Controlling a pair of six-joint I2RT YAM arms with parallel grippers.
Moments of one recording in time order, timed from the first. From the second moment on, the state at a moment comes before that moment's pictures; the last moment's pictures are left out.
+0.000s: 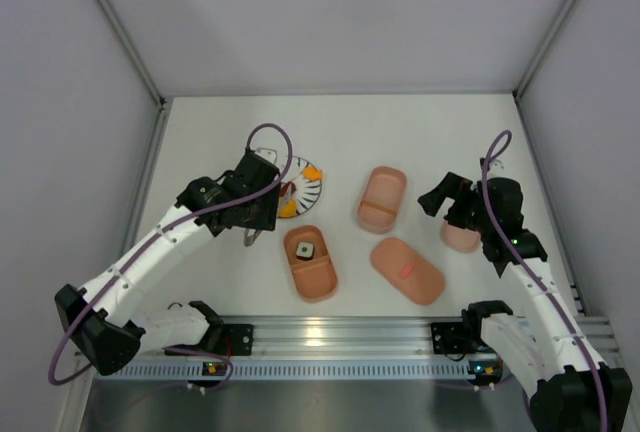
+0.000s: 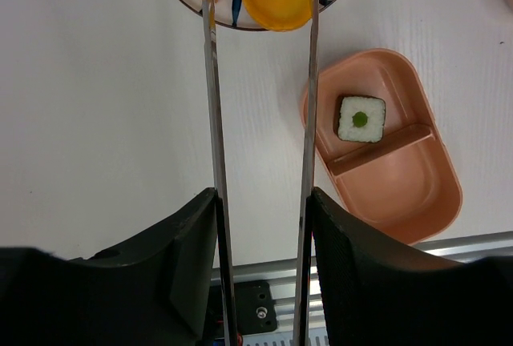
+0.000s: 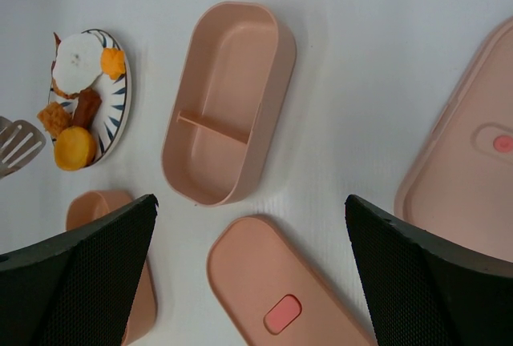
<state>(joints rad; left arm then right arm) -0.68 1.18 1.21 -1.05 -0.28 -0.43 0.09 0.78 0.58 -0.32 -0.23 0.51</state>
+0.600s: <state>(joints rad) -0.68 1.18 1.09 -1.00 -0.29 -0.45 0.09 0.79 0.58 -0.32 -0.23 0.51</state>
